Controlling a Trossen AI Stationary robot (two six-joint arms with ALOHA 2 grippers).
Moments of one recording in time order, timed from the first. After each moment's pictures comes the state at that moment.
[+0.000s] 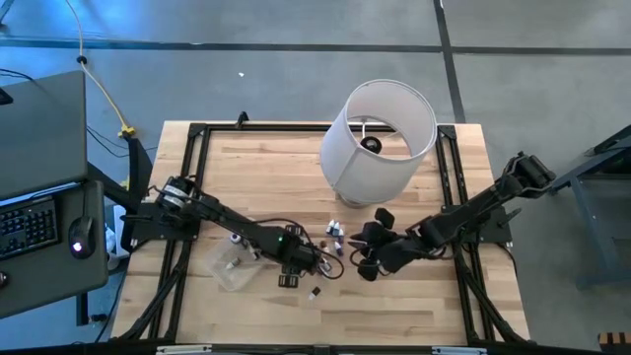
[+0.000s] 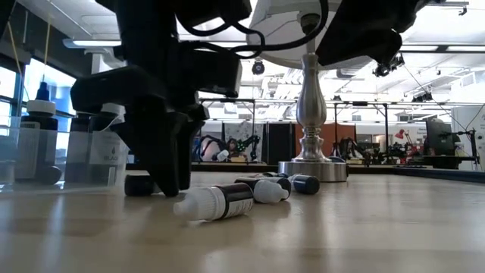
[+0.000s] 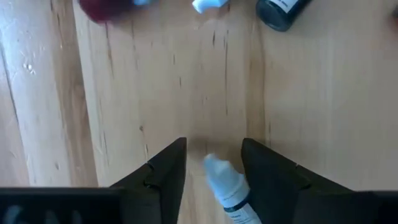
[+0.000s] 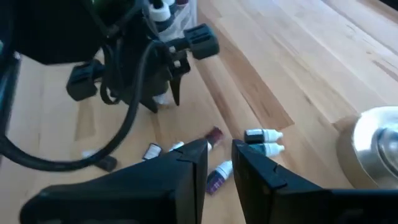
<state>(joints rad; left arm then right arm) -0.34 1.96 1.30 -0.65 -0.14 -0.24 0.49 1.43 0.91 -0.24 0.59 0.67</state>
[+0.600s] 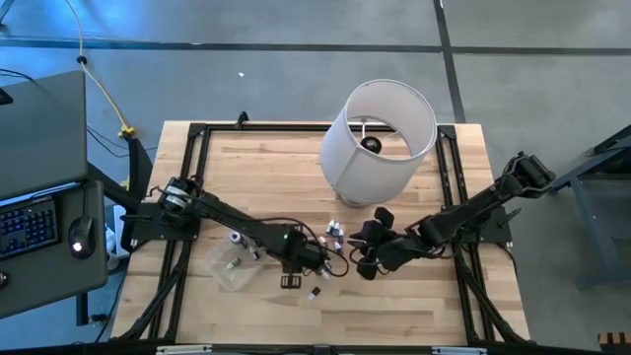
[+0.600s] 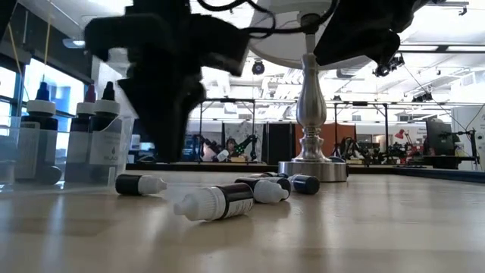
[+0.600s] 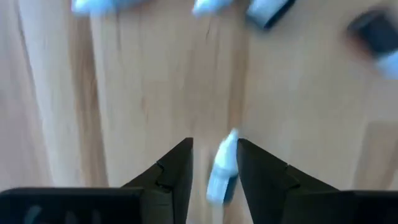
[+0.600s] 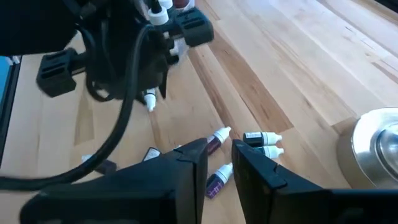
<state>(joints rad) -0.35 1.96 1.47 -0.89 -0.07 -0.33 0.48 1.43 0.91 -0.23 0.59 0.67</state>
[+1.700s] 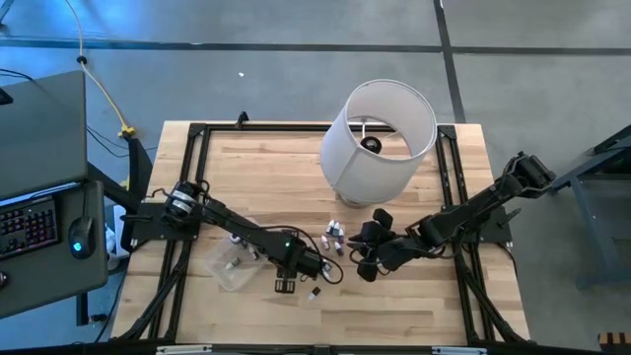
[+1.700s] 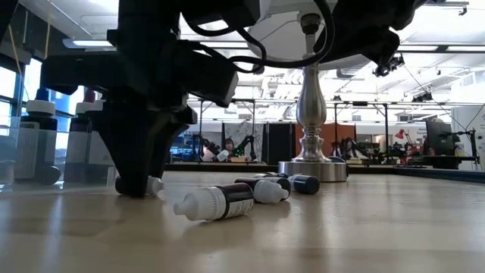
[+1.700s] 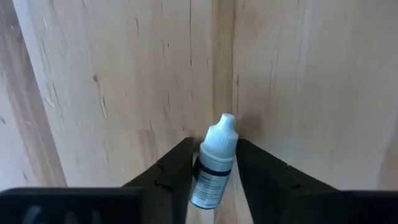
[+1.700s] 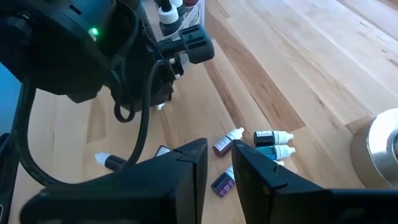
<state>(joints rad) -0.37 2.03 1.43 -0.87 -0.04 -0.32 0.48 1.43 0.91 -0.21 0.55 0.67</state>
